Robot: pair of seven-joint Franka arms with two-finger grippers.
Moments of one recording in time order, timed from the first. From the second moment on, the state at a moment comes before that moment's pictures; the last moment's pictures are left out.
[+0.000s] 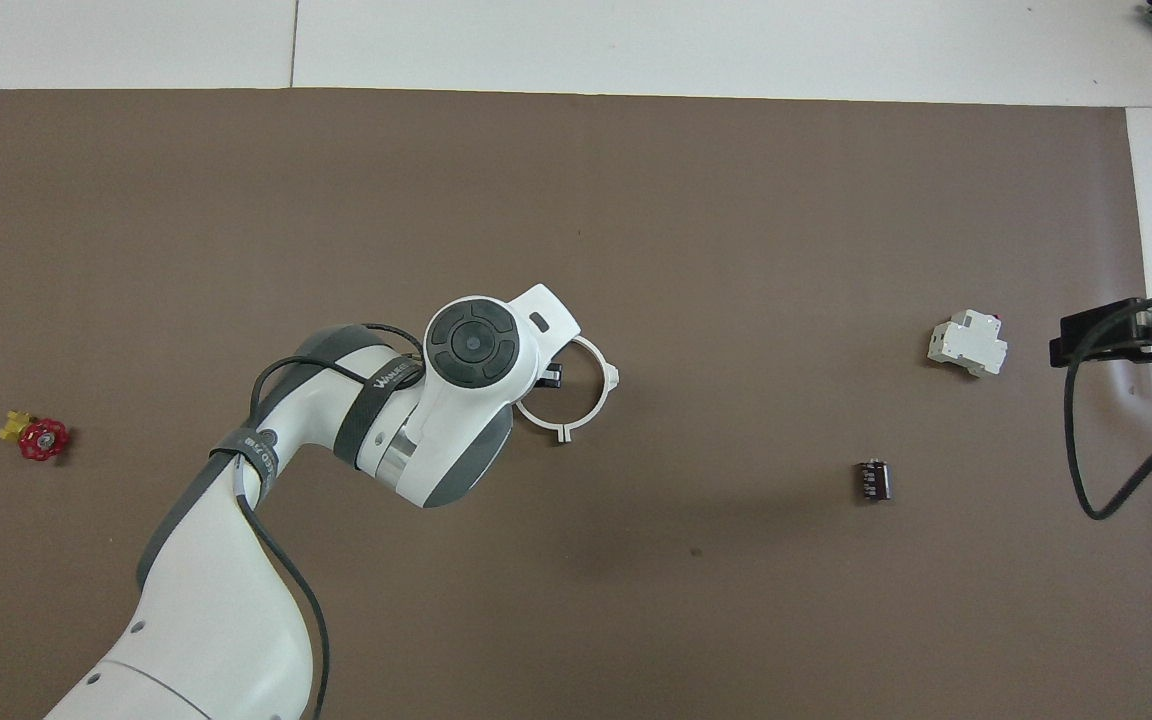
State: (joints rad) left arm -0.60 0.40 -0.02 -1.89 0.05 2.34 -0.49; right arm 0.12 -0.06 -0.13 -1.61 0.00 1.51 0.08
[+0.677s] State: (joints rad) left arm -0.60 0.40 -0.02 -1.89 0.05 2.34 -0.51; right arm 0.12 -0.06 -0.13 -1.61 0.00 1.51 0.08
